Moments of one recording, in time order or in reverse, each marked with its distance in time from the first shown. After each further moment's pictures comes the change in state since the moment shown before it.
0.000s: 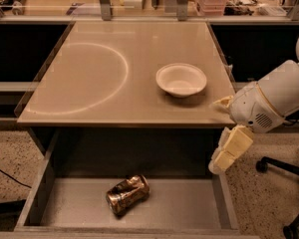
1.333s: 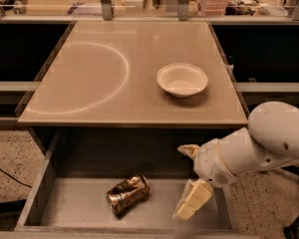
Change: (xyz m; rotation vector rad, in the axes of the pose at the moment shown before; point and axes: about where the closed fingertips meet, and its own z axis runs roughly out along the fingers) arm 0.019 0.060 0.124 -0.059 -0.103 -0.023
